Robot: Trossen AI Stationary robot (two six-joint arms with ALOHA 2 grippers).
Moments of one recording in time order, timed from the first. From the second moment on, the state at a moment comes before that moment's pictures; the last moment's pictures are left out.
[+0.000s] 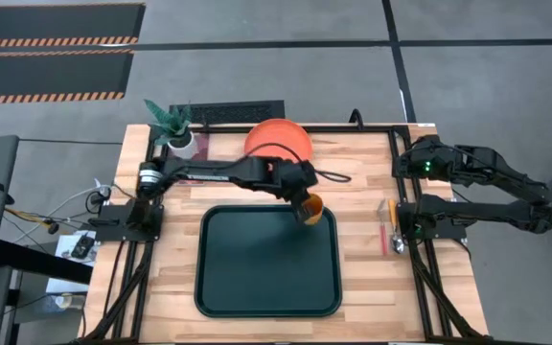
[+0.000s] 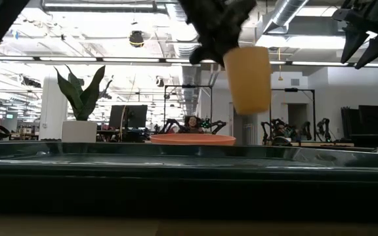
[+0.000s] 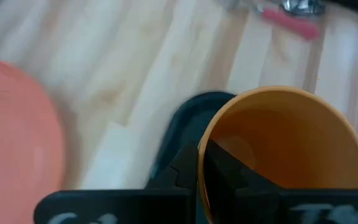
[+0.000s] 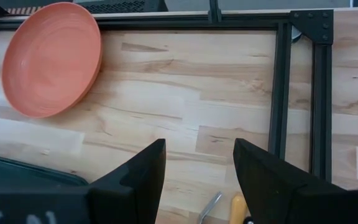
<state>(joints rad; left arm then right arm) 0.04 2.06 1.89 -0.76 -0.09 -0.31 -0.35 0.61 0.94 -1.32 0.43 0.99</state>
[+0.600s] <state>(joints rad) -0.04 1.93 1.80 -0.97 -0.15 -0.46 -0.35 0.61 0.94 -1.33 0.43 0.99</state>
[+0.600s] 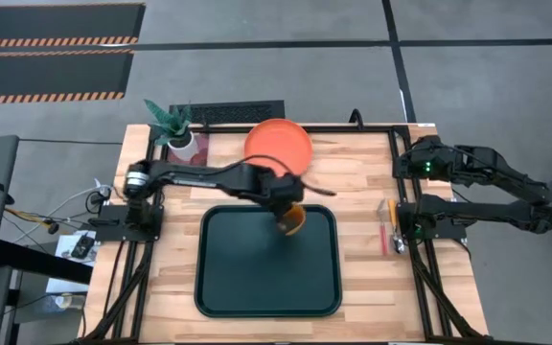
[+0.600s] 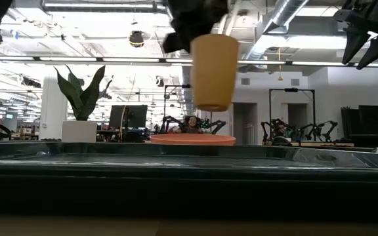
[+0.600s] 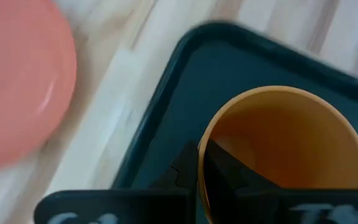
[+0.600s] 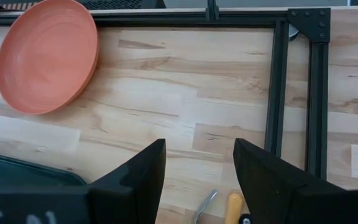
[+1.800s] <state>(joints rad) -0.20 1.30 0.83 -0.87 -0.42 -1.24 -0.35 0.61 0.94 -1.32 0.44 0.99</state>
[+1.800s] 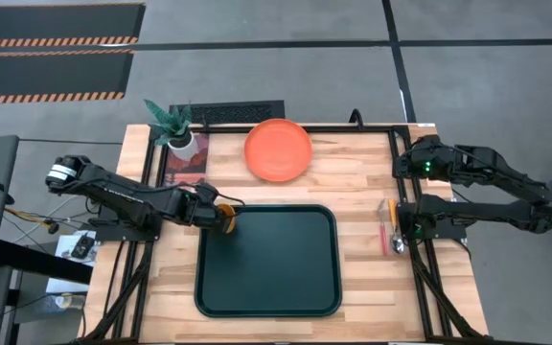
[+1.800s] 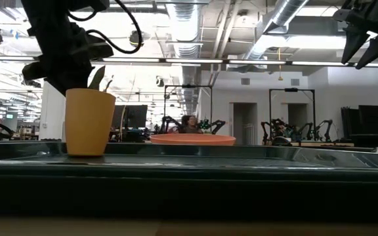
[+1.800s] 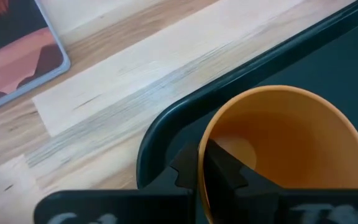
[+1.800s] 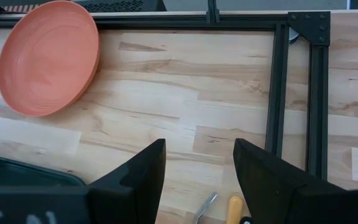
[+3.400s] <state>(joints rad) -0.20 1.30 0.96 -0.96 -0.48 -1.33 -0.35 0.61 0.94 -1.32 0.45 0.99</state>
